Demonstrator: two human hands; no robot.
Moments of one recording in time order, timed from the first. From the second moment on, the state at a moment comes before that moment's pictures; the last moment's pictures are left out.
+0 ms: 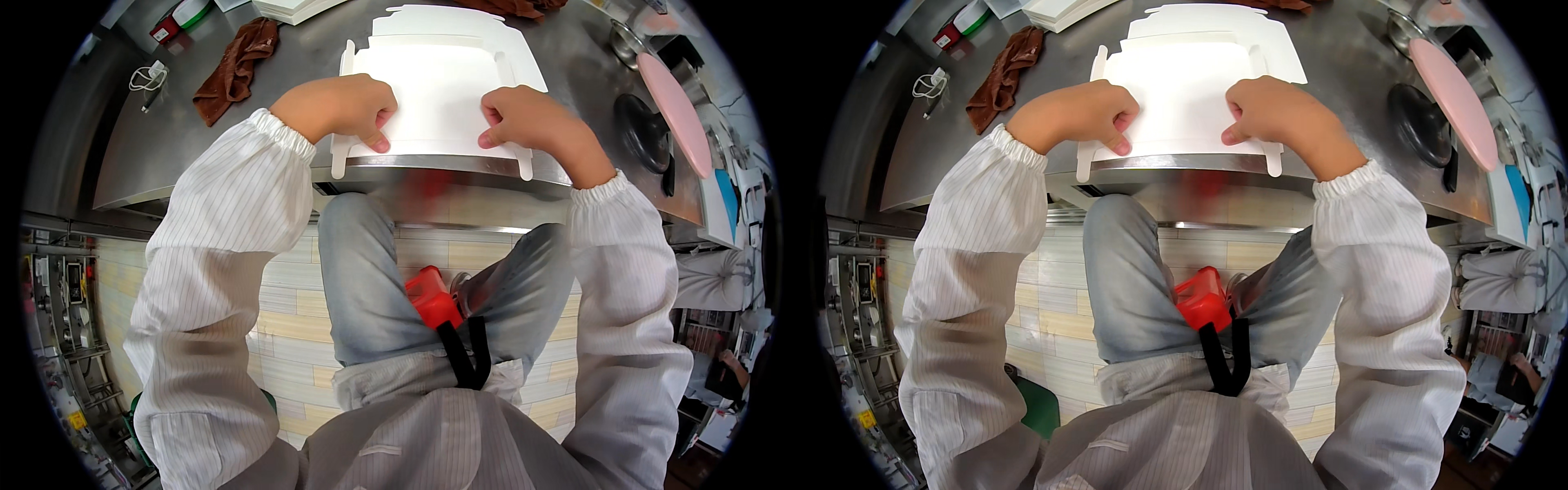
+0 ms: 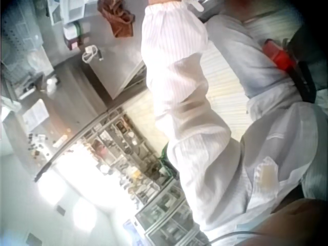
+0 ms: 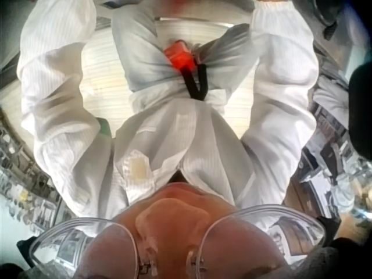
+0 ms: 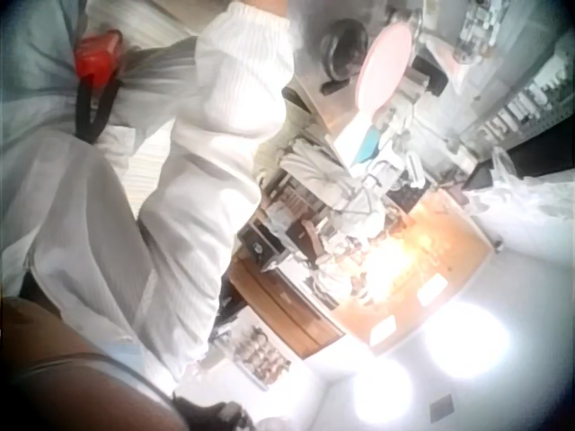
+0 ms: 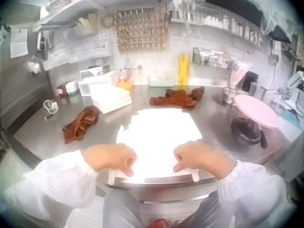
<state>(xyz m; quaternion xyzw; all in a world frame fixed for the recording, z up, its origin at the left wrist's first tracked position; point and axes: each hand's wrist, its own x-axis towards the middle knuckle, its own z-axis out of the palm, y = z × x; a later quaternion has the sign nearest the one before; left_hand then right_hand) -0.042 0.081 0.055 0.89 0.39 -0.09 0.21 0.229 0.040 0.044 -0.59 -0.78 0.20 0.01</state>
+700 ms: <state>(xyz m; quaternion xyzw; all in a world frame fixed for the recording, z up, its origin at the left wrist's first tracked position) -0.009 0.022 0.027 0.94 0.30 0.11 0.12 0.224 -0.017 0.006 -0.47 -0.86 0.03 0.21</state>
